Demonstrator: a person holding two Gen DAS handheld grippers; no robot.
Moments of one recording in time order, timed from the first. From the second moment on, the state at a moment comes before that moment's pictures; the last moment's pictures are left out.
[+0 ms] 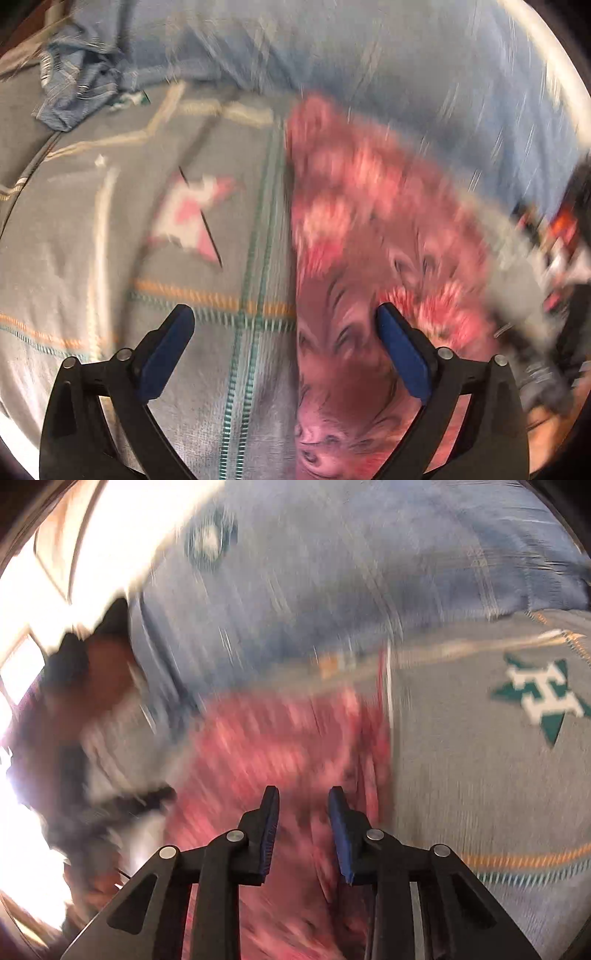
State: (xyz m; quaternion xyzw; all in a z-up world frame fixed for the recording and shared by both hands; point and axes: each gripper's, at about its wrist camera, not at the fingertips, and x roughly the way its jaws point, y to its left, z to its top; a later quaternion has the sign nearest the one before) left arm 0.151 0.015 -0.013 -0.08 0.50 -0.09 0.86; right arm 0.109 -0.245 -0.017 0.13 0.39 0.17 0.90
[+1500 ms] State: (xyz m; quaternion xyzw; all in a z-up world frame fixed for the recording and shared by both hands) left arm 0.085 0.011 0.007 -0.05 0.45 -0.13 0.88; right arm 0.059 -0.259 0.000 0.19 0.40 0.09 0.89
